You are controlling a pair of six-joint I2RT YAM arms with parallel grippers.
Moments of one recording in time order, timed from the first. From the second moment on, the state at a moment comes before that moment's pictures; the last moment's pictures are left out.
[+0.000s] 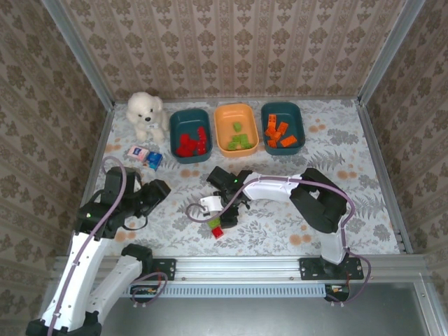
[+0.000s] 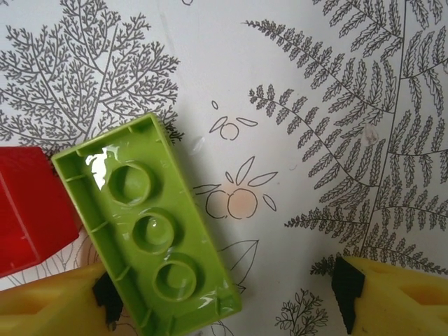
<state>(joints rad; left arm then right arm) -0.33 0.66 0.90 -1.09 0.21 -0.95 0.93 1.95 1.25 -0.56 -0.22 -0.81</state>
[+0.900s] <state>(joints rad) -0.33 0.68 0.89 -1.08 0.21 -0.95 0.98 1.98 1.29 -0.54 -0.17 -0.71</state>
